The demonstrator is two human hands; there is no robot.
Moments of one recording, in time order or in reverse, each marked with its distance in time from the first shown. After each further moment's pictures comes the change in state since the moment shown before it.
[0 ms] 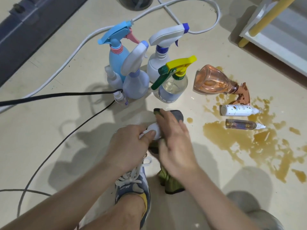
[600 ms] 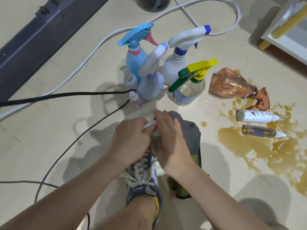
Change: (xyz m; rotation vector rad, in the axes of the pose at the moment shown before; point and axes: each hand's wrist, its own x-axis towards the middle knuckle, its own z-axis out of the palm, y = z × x) left_hand 0.015 -0.019 -0.016 0.172 0.128 0.026; right_hand 0.018 -0.028 0.028 0.109 -0.056 -0.107
